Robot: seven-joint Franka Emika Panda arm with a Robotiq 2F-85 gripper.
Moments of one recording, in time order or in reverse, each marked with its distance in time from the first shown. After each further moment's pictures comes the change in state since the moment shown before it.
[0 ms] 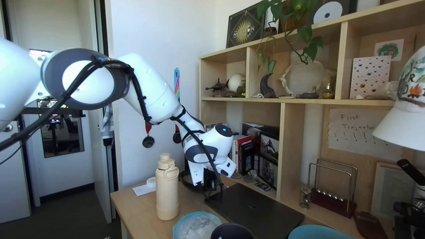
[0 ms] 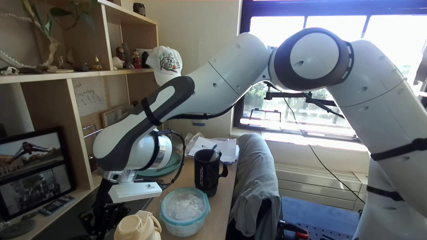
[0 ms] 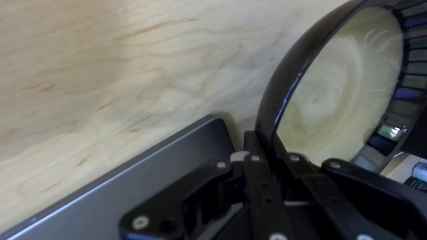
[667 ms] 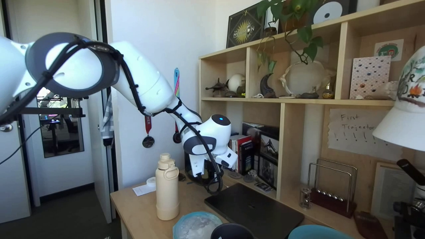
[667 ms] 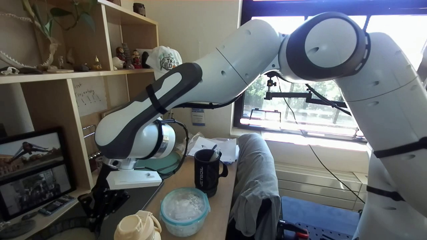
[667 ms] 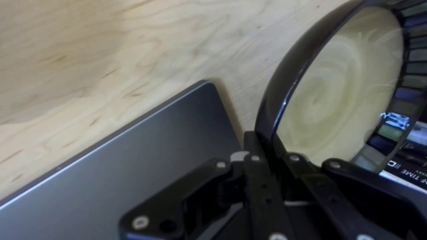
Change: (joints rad) arm 0.010 -0.082 -0.019 -0.044 -0.007 0.056 0.066
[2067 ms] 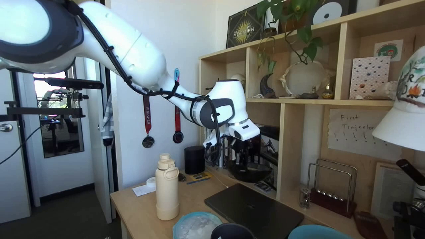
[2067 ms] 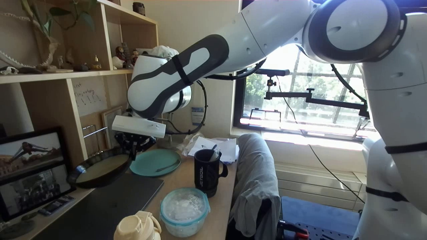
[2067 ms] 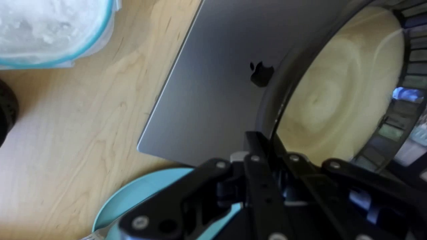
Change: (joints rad) arm 0.115 -0.190 -0.324 0.000 -0.400 -0.070 0.839
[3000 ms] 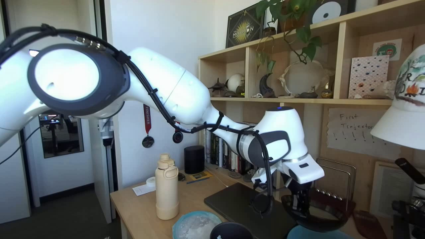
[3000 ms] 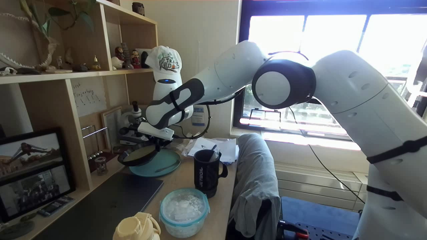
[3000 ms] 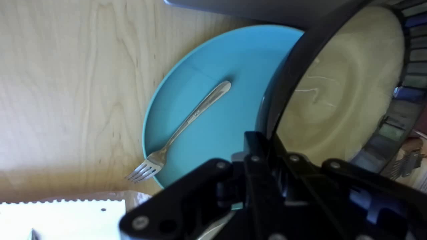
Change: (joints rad) arm -0.142 0.362 -0.150 0.356 0.031 -0.001 0.108
